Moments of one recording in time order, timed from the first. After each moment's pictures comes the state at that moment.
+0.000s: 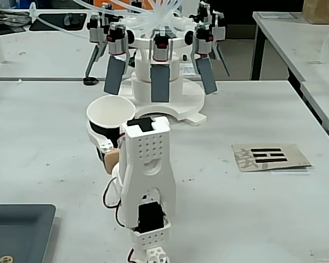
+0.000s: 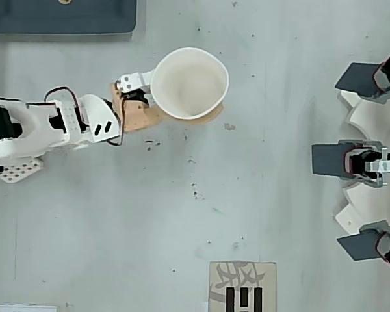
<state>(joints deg) -21.4 92.0 161.4 -84.7 -91.1</state>
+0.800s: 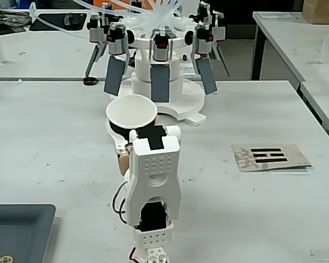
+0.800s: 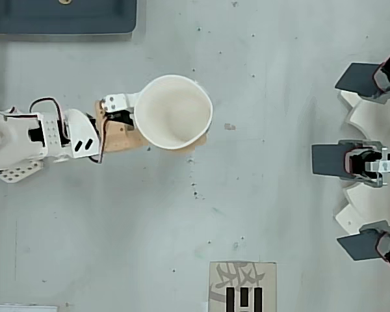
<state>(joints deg) -13.5 104.2 171.9 -83.8 -89.8</state>
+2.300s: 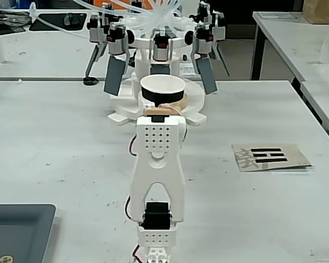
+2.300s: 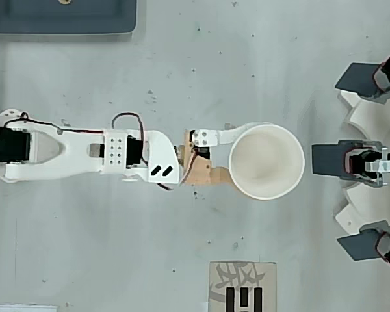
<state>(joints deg) -1.7 82.1 119.2 -44.1 -85.2</state>
